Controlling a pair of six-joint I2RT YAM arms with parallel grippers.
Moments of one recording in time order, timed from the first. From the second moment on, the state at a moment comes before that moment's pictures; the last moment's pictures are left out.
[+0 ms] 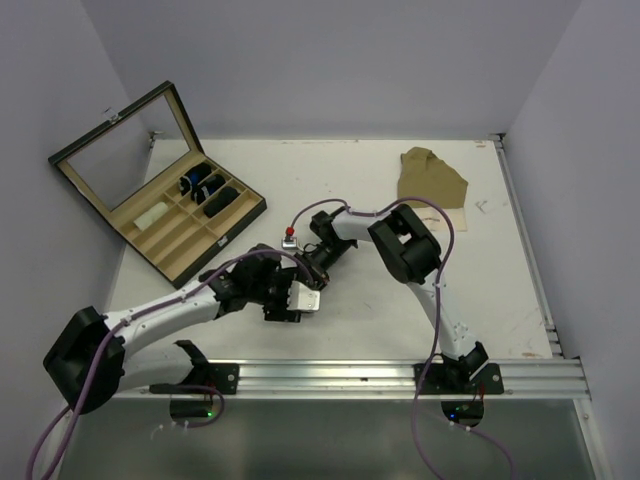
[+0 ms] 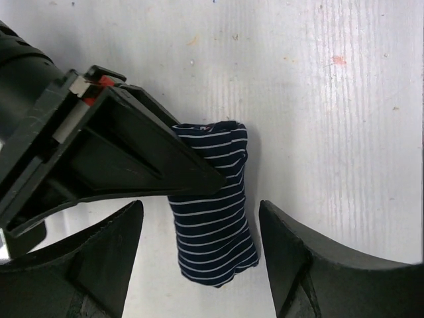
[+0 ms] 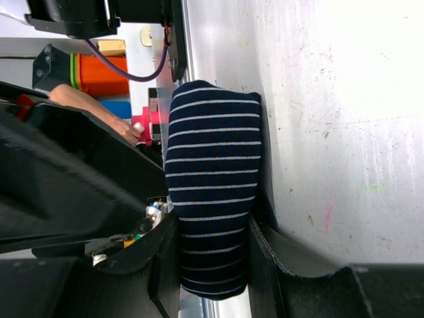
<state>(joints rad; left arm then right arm) -0.77 1.15 0.59 -0.32 0.37 0.83 0.69 2.46 1.66 -0.95 -1.28 -0.31</state>
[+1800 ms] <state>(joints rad) -0.40 1.44 1.04 -0.46 0.36 0.48 0.28 2.07 1.79 -0.94 -0.88 -0.22</state>
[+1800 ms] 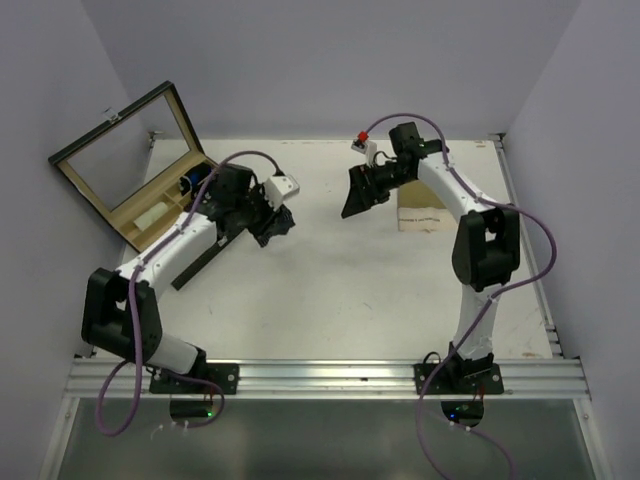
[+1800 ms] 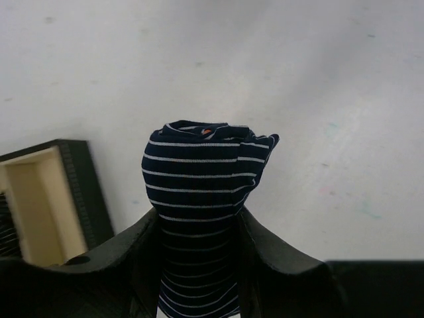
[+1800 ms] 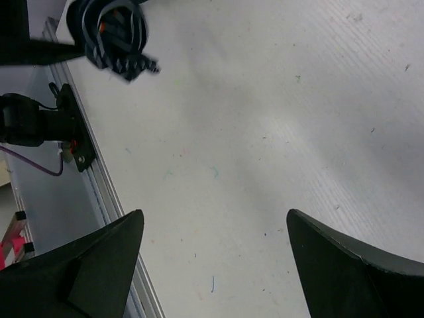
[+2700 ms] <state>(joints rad) -0.26 1.69 0.95 0.20 -0.23 0.84 0.28 1.92 1.54 -0.77 -0.83 -0.14</state>
